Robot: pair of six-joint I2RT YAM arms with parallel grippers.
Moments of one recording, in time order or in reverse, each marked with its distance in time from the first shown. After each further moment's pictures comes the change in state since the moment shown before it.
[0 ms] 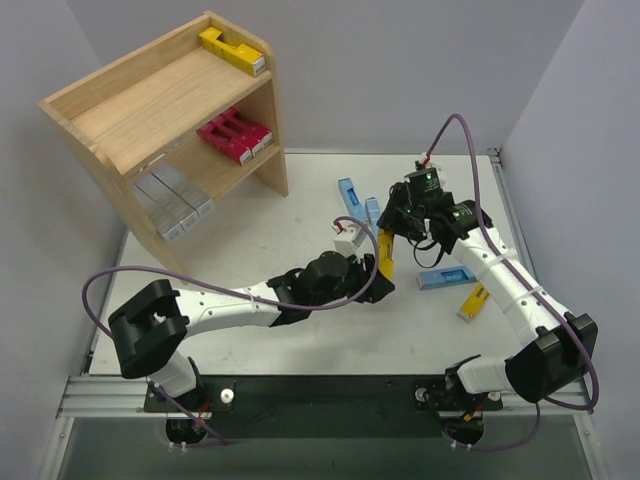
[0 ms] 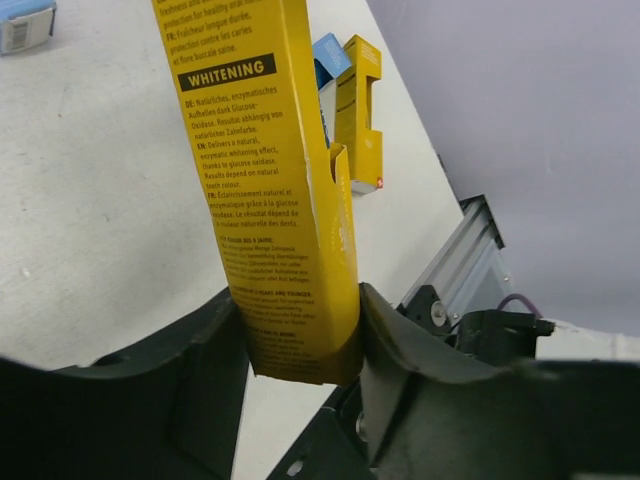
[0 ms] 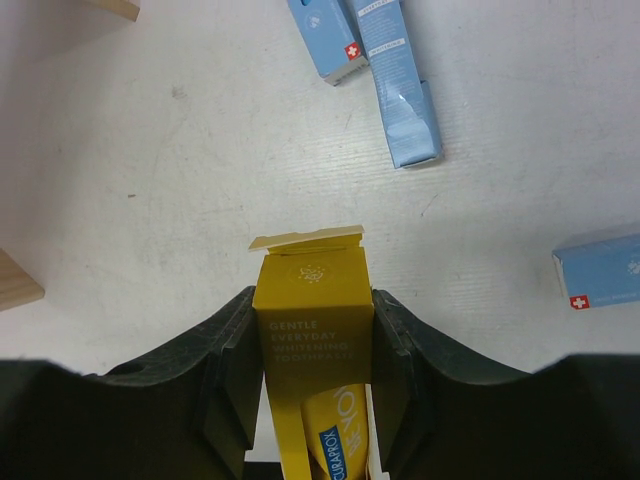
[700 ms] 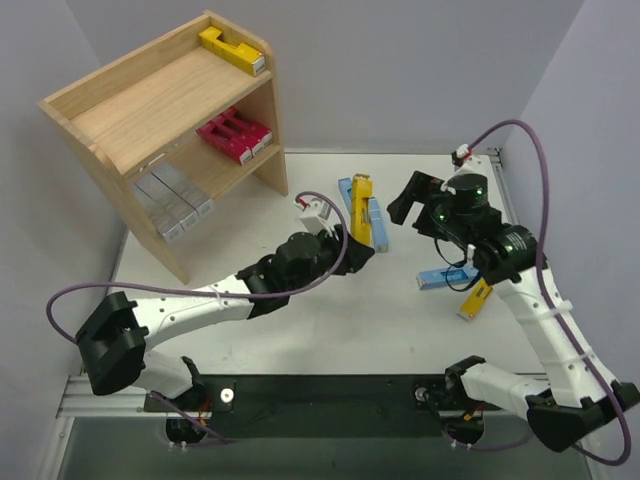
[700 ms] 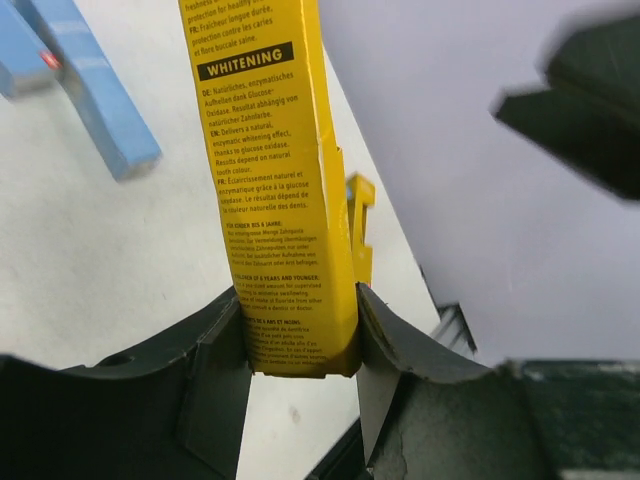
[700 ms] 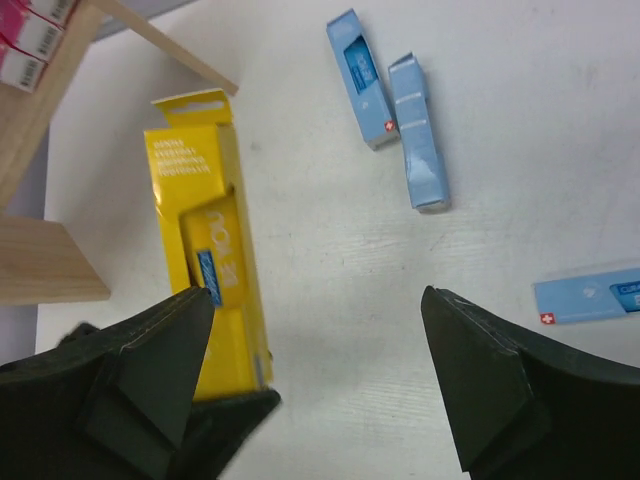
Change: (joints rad) left arm 0.064 -0.156 -0.032 -0.002 -0.105 -0.021; right arm -0.008 -0.222 0.032 -0.017 0.012 -0.064
